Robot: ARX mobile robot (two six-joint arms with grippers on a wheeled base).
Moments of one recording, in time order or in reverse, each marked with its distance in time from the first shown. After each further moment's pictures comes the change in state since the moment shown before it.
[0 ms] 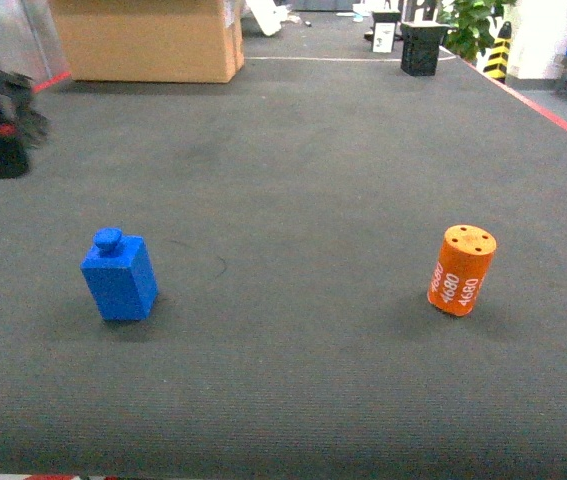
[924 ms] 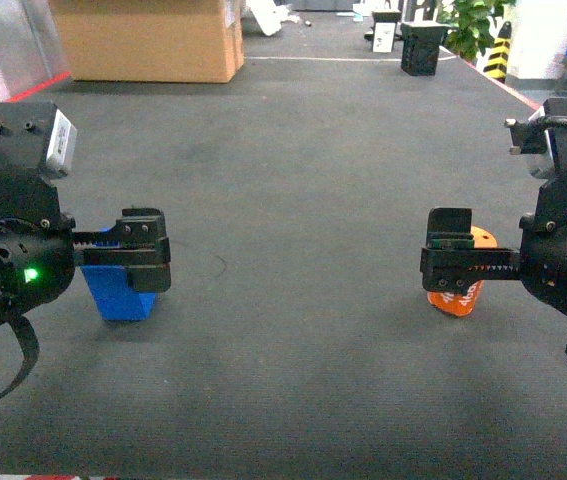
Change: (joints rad) left arm -0.036 0.549 0.183 0.084 0.028 -0.073; right arm 0.054 0.615 0.274 0.041 0.009 0.043
